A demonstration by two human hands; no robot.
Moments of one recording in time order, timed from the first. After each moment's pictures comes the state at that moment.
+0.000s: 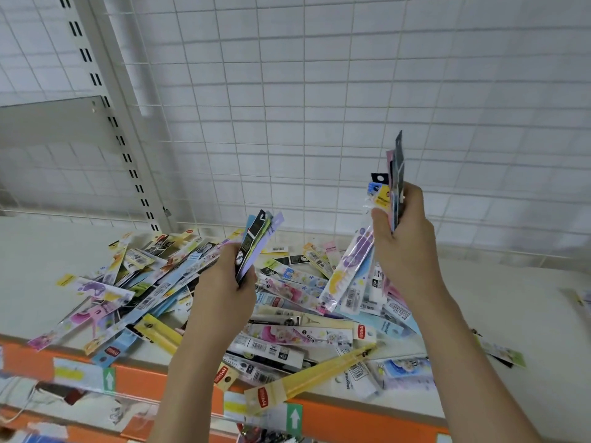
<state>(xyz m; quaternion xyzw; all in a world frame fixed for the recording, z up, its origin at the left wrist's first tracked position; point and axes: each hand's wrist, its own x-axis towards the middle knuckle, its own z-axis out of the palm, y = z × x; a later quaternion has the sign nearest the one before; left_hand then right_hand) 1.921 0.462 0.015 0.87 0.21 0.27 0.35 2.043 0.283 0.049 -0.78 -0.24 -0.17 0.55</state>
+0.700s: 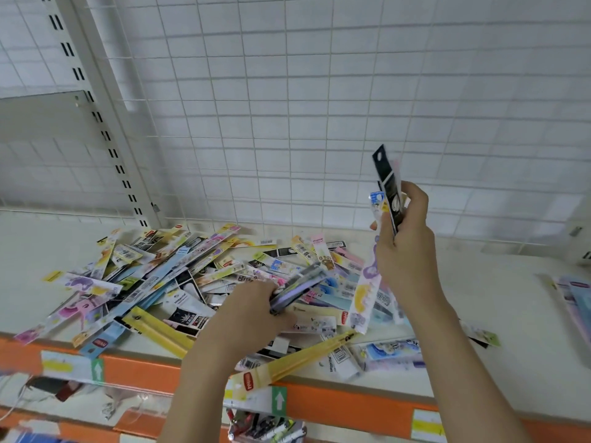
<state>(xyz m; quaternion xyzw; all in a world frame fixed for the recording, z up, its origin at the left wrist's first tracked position) 1.919 0.424 0.012 0.96 0.14 0.00 0.25 2.032 0.256 0.034 -0.80 -0.21 -0.18 0.53</state>
